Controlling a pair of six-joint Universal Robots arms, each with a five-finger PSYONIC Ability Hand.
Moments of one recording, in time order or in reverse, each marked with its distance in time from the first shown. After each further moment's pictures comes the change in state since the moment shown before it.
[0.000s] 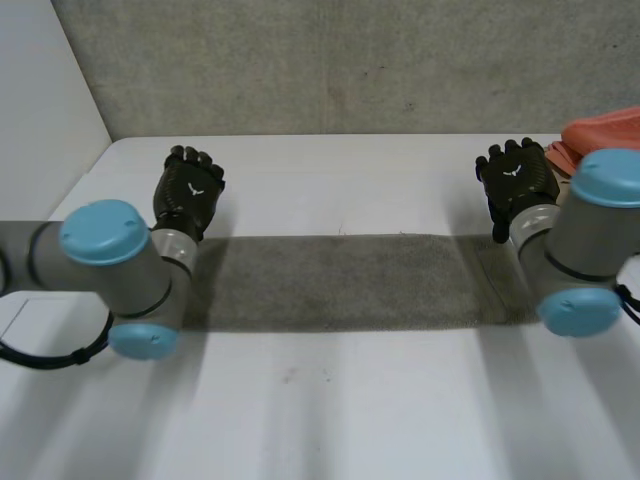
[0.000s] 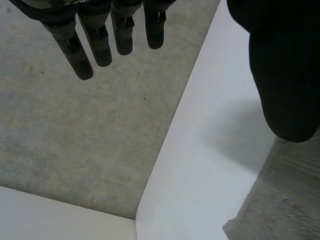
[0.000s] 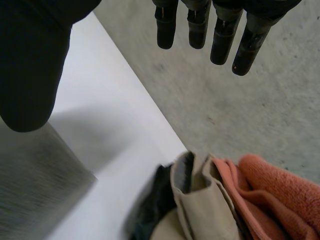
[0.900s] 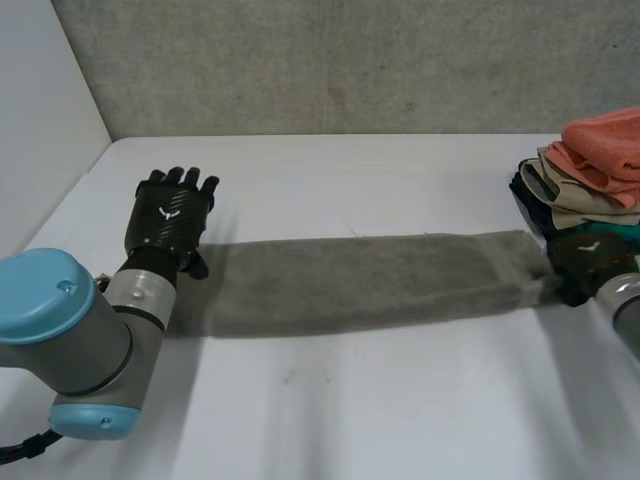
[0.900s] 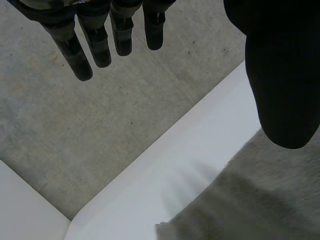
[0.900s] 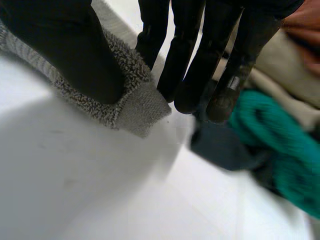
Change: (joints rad) left arm -0.019 0.358 -0.446 0.085 0.021 -0.477; right arm -0.308 -0.161 0.409 0.055 -0.222 0.063; left_hand 0.000 0.000 0.000 0.000 0.000; right_hand 0.774 0.955 0.967 0.949 0.903
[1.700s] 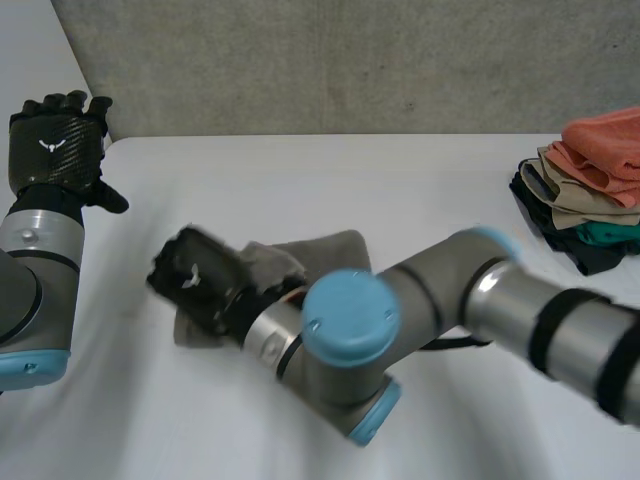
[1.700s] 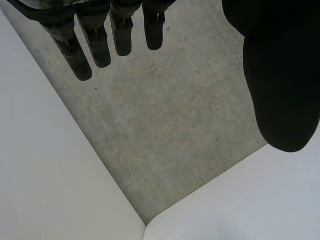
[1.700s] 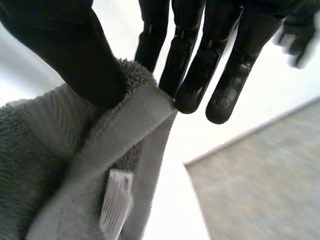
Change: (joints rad) left arm 0.210 0.188 0.008 0.001 -0.001 -0.132; right arm 0.941 0.370 -0.639 -0.180 -0.156 -0.100; left_hand 0.000 0.000 0.000 0.000 0.000; right_hand 0.010 0.000 0.002 0.004 0.018
